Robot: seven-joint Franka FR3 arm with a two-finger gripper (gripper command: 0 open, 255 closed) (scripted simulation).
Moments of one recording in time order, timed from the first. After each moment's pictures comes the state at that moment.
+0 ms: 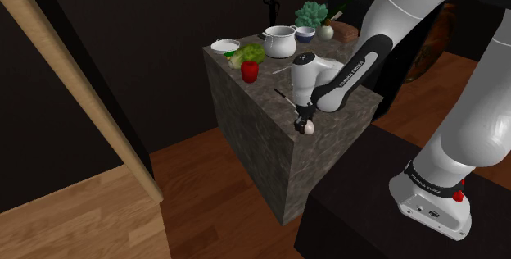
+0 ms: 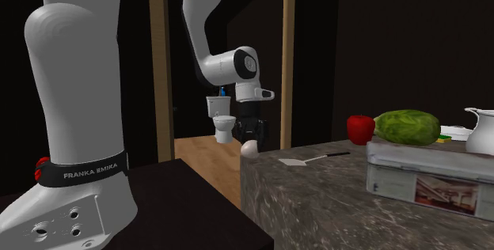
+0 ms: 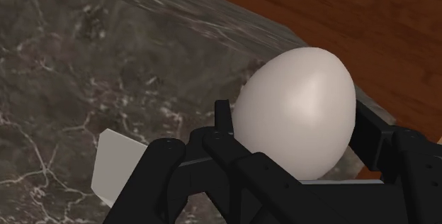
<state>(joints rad) -0.01 0.12 0.14 -2.57 -0.38 2.58 0.32</state>
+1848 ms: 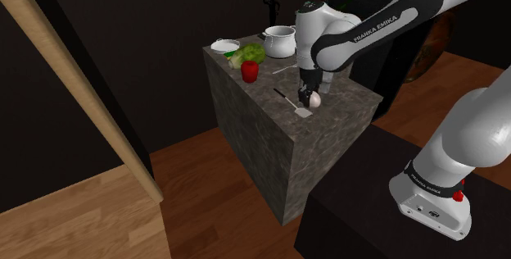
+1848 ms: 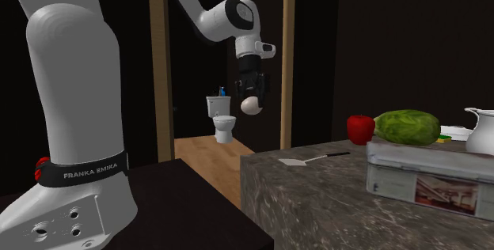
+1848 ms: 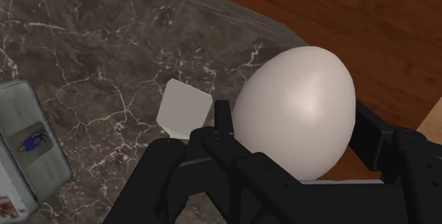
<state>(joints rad) 0.00 -0.21 0.15 -2.49 -0.18 2.19 0.13</state>
